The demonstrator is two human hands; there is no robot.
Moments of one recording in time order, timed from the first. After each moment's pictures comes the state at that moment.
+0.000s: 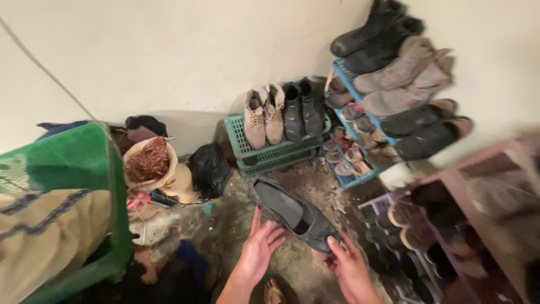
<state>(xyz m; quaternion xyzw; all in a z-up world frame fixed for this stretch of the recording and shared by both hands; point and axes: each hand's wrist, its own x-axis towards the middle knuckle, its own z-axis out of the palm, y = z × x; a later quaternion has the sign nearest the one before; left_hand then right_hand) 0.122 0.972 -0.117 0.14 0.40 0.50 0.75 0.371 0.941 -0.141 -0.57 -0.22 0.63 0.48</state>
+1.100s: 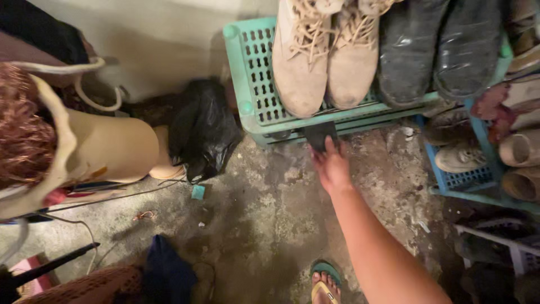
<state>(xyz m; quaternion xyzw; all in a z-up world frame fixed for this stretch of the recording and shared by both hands) 0.122 0.988 -0.719 -0.10 0.52 0.37 0.77 0.227 1.400 -0.673 -0.48 -0.11 0.69 0.52</state>
